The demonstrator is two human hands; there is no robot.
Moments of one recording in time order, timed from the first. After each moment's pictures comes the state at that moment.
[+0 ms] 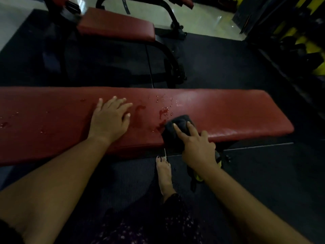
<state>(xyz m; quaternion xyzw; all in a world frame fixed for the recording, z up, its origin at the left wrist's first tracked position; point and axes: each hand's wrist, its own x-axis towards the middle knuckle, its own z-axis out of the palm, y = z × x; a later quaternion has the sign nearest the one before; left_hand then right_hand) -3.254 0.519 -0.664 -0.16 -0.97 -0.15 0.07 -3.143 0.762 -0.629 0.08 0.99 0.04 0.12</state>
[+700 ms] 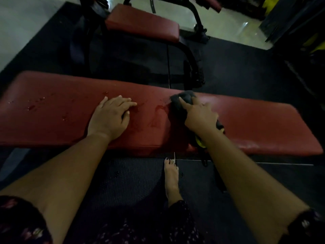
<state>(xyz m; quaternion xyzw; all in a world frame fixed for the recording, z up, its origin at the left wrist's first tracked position) -3.259 0.473 -0.691 -0.13 -0.97 -0.20 0.10 -3.259 0.736 -0.617 0.05 0.99 0.04 0.10</state>
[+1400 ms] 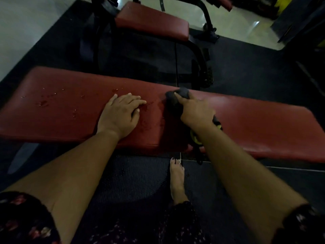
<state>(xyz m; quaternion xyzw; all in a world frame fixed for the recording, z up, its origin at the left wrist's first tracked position) -3.259 0.474 -0.693 -0.13 -0.97 -0.20 0.11 -3.275 0.701 -0.625 0.03 1.00 0.03 0.08</state>
